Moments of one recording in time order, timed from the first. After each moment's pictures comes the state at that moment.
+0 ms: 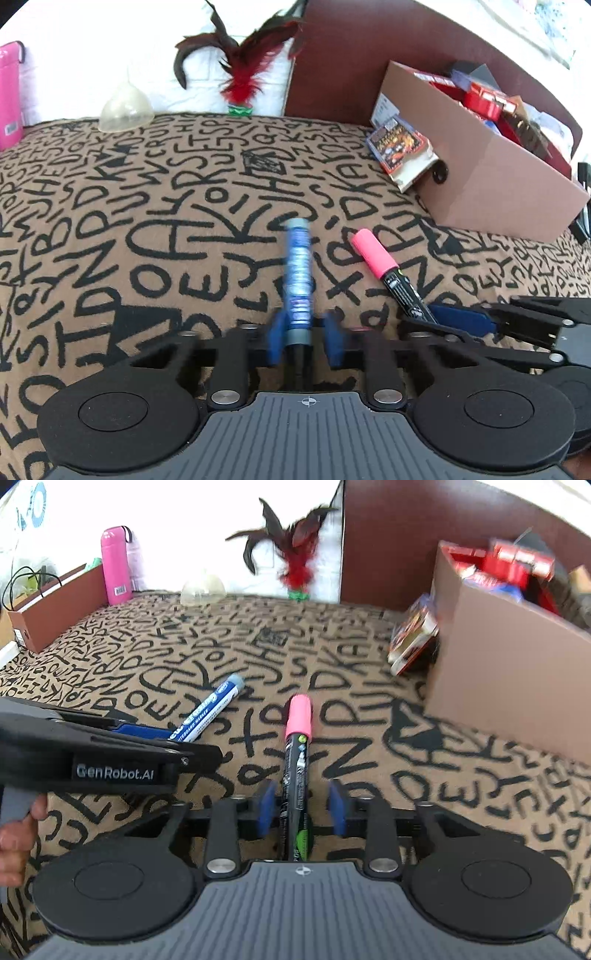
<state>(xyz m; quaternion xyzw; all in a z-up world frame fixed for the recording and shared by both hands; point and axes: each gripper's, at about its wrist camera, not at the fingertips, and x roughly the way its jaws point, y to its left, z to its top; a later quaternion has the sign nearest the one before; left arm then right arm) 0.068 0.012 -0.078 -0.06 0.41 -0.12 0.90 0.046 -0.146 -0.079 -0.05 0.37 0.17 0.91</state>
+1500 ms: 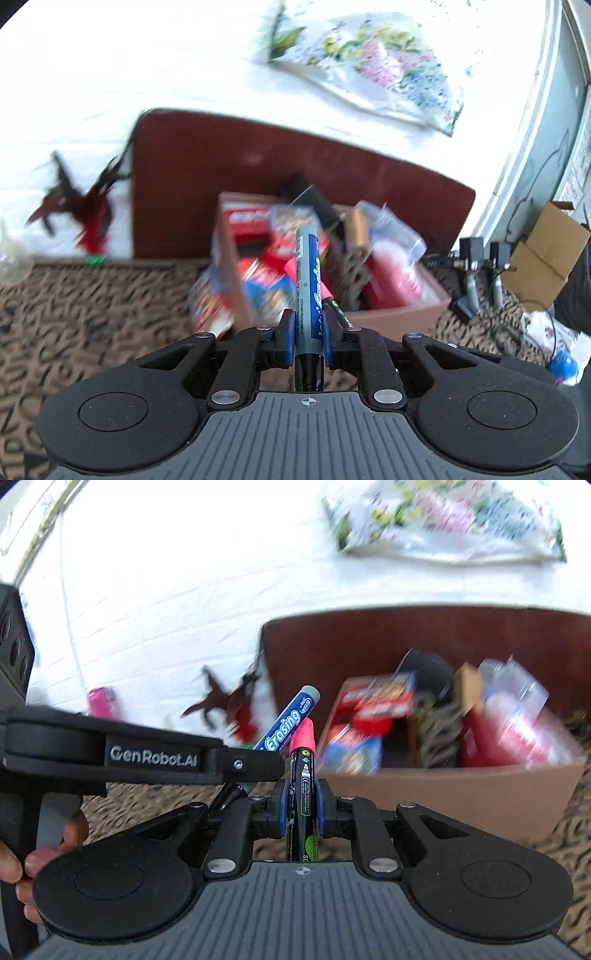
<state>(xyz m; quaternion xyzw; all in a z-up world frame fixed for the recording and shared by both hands) 0.090 -0.134 0.076 -0.07 0.29 -0.25 0.92 0.026 -0.264 0.045 0.06 0.20 0.14 0.97</state>
